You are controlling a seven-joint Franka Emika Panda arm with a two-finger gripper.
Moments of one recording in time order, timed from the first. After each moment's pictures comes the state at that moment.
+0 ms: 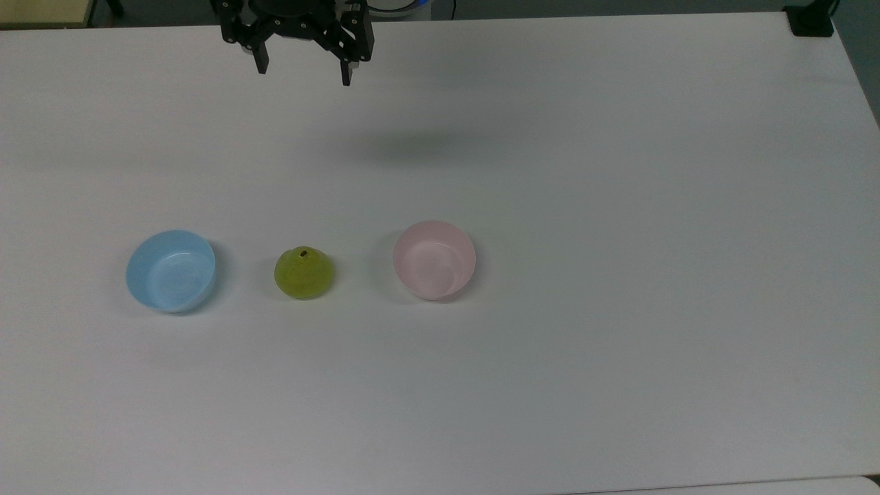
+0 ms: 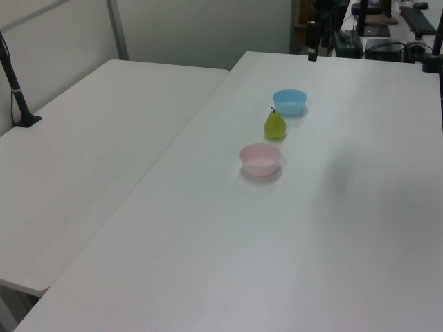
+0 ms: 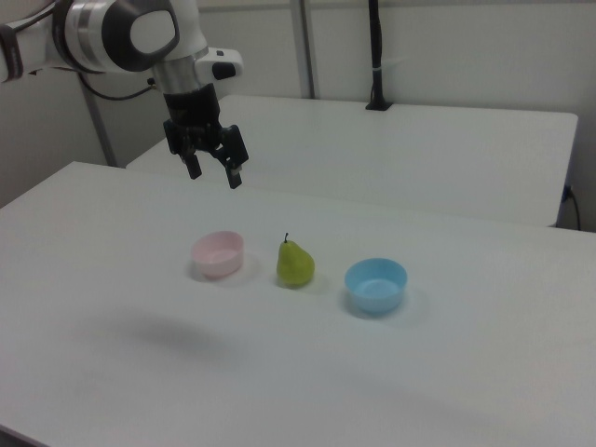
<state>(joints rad) 0.10 0.10 -0.14 -1.56 -0.04 1.70 0.06</state>
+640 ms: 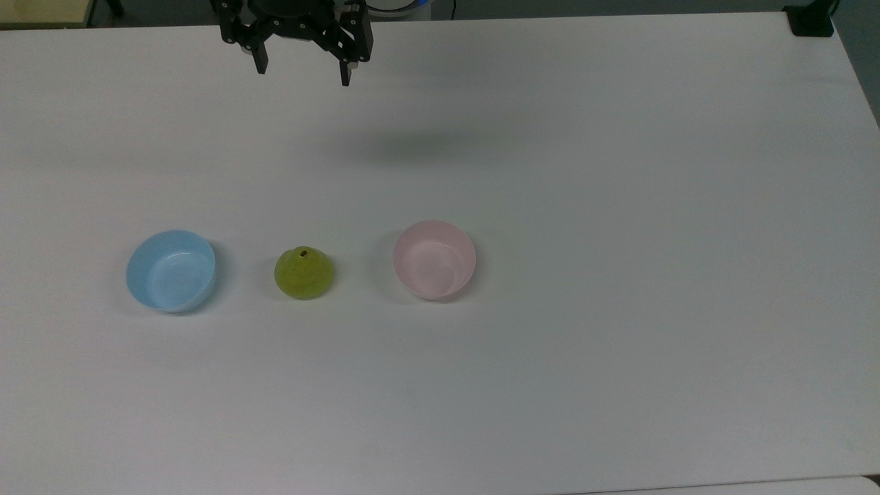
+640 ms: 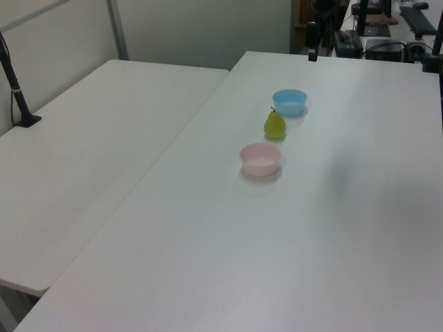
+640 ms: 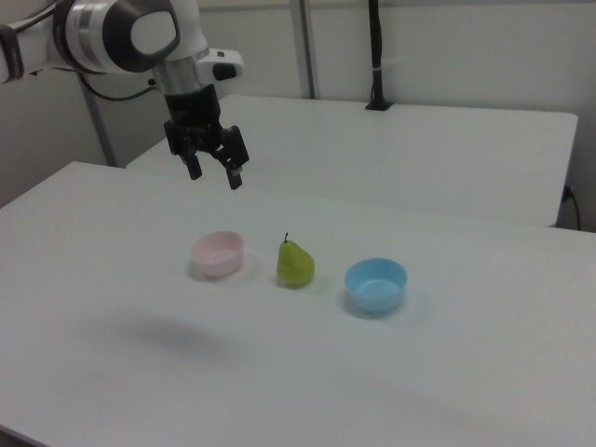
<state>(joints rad) 0.09 0.10 -0.14 -1.57 -0.04 1.70 0.06</state>
